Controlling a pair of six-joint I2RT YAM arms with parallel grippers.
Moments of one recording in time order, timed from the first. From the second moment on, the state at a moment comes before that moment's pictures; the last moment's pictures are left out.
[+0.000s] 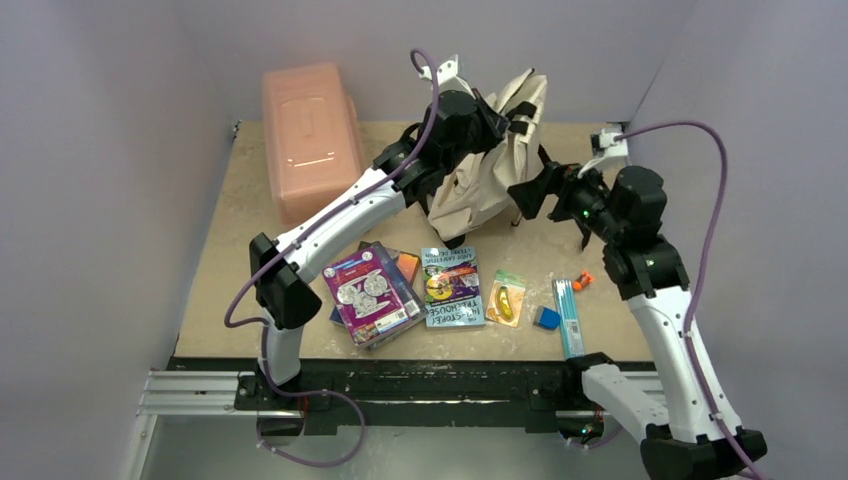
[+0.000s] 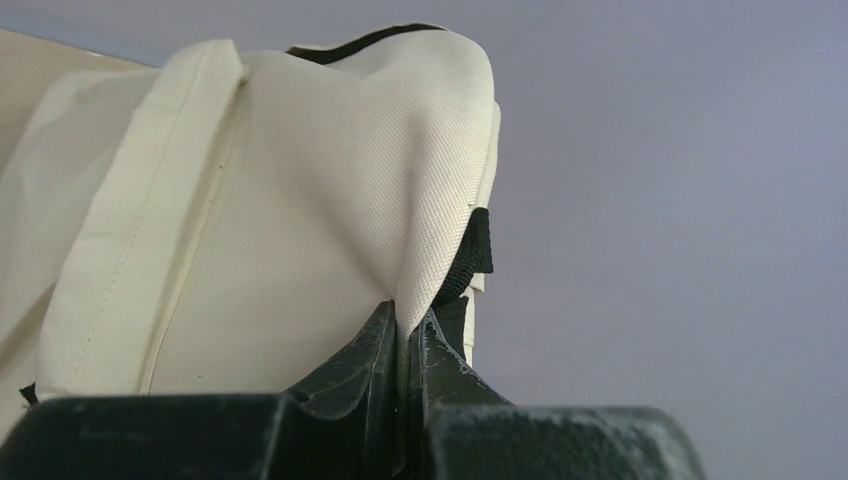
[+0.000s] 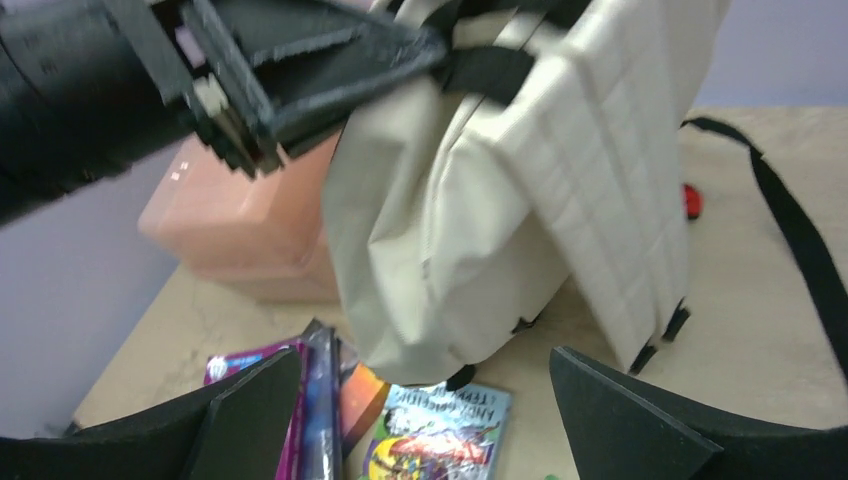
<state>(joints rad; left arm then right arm) -0.85 1.95 2.10 -0.31 -0.31 -0.85 0.15 0.91 1.17 -0.46 -0.30 0.32</state>
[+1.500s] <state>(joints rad) -0.75 1.59 1.53 -0.13 -0.05 -0.42 0.19 1.11 1.02 -0.09 -0.21 0.15</state>
